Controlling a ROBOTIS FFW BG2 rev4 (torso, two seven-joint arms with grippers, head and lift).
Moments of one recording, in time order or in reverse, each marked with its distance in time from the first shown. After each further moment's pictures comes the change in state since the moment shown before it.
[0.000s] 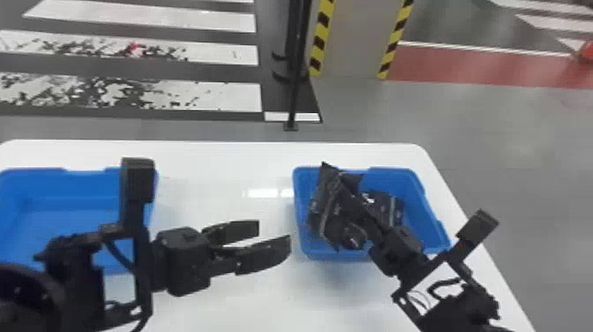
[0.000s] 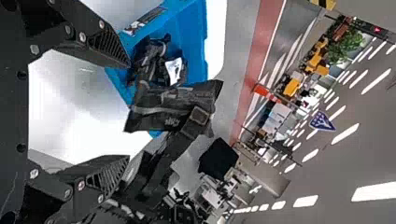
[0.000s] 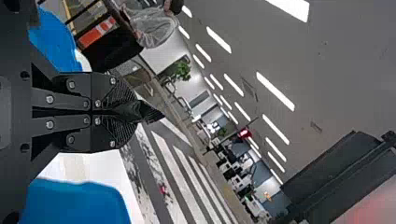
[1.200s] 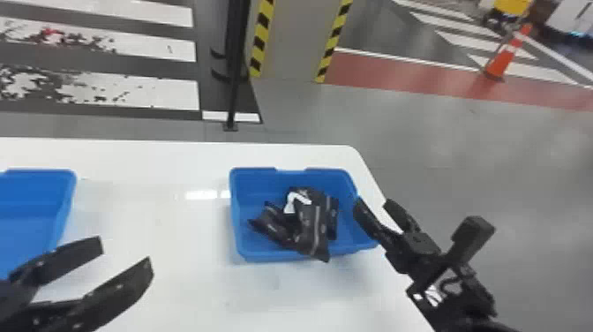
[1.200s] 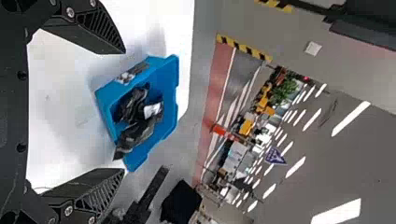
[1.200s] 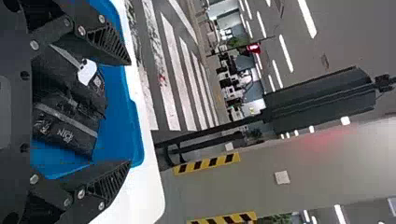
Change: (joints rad) left arm 0.366 -0.037 0.217 -0.221 -0.064 -0.274 0.006; right arm 0.006 0.003 -0.309 0.075 0.307 -0.092 -0.028
